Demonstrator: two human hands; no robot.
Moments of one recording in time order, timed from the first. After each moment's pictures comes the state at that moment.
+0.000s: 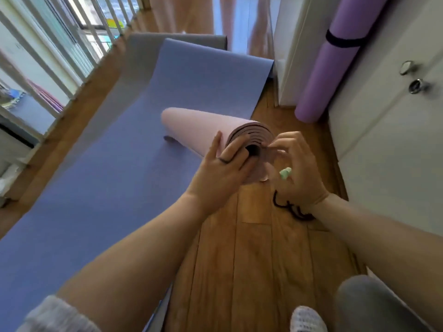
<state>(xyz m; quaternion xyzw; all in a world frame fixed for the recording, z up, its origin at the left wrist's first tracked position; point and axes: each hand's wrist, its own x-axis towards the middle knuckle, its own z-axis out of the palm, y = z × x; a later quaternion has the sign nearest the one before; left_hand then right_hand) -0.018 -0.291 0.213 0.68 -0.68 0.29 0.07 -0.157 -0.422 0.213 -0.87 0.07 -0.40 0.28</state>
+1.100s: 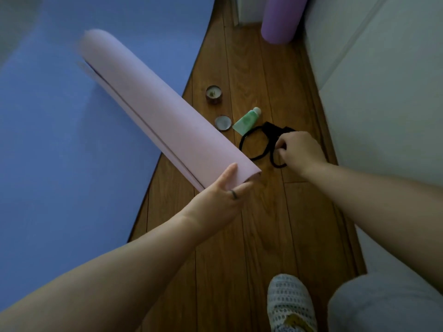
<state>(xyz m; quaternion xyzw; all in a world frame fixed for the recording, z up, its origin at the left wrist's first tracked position) -0.128 -0.320 0.051 0.45 -0.82 0.09 -0.32 -0.250 -0.516 0.016 -0.87 0.46 0.01 0.19</state>
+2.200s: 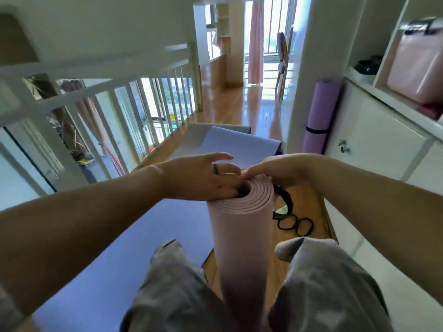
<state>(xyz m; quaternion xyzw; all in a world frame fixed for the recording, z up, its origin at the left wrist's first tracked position) -0.176 -0.023 0.490 0.42 -0.82 0.34 -0.18 -0.293 -0.214 0.477 -0.82 0.20 0.19 0.50</state>
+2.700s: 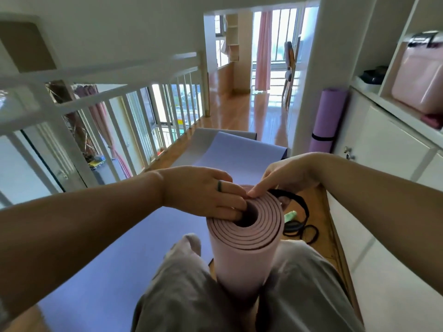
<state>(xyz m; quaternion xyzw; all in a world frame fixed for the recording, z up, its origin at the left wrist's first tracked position) -0.193 0.000 0.498 0.35 -0.87 0.31 -0.17 -0.311 -0.198 0.508 -0.84 0.17 0.28 0.43</state>
